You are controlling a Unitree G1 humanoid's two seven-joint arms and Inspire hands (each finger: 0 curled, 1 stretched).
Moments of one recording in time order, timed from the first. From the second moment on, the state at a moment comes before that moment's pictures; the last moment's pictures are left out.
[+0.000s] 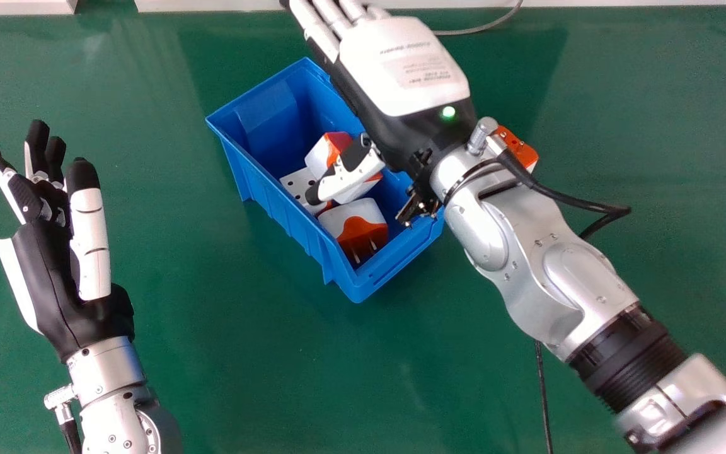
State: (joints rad) left arm -0.29 0.05 0.39 0.95 -0.25 -1.10 -0.07; right arm -0.69 -0.20 0.51 0.31 -0.87 0.06 -0.09
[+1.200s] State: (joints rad) left arm -0.31 0.05 0.39 0.97 -0.27 -1.10 -0.08; right arm -0.55 -0.44 0.27 -0.01 -0.87 0.40 0.34
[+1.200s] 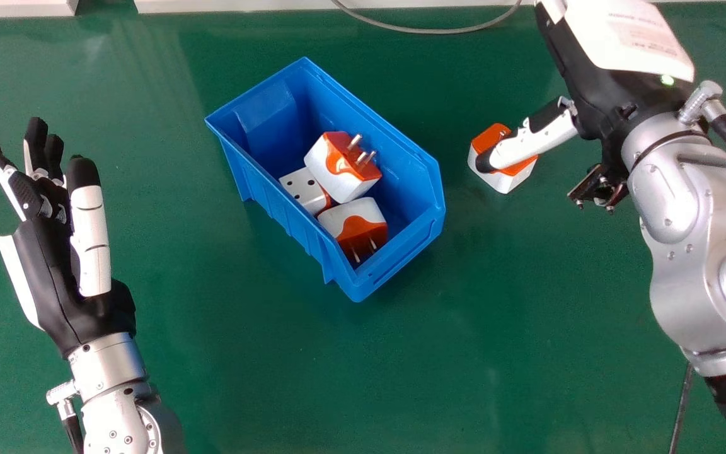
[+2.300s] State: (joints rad) left arm -0.31 0.05 0.40 0.97 -0.29 -1.10 -0.12; right arm -0.85 -0.32 0.46 0.89 -0.74 0.00 0.03
